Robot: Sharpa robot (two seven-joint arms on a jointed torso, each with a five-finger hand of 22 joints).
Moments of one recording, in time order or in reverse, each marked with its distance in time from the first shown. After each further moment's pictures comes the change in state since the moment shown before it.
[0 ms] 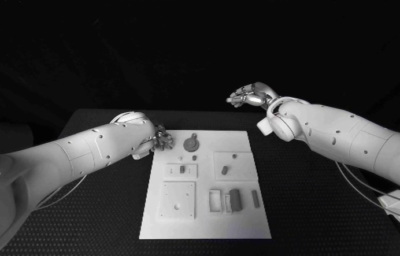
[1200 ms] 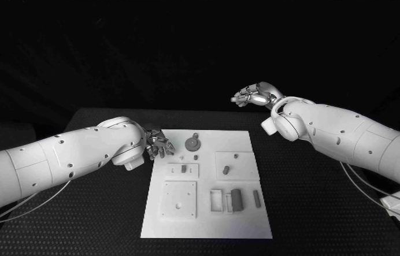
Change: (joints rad) left arm 0.031 -0.247 0.001 0.405 0.146 -0.089 -0.041; left_hand 0.012 0.009 0.004 -0.007 0.010 0.017 -0.007 0.008 0.000 0.015 -0.001 0.004 0.013 0.013 -0.007 0.027 -0.007 -0.008 0.012 -0.005 0.033 0.000; right arm 0.000 -0.009 0.000 -0.014 0.001 0.004 -0.001; right_hand 0.000 0.000 0.000 0.000 0.000 0.000 0.000 0.004 -0.001 0.000 0.000 0.000 -0.004 0.000 0.000 0.000 0.002 0.000 0.000 0.000 -0.004 0.002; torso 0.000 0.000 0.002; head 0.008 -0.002
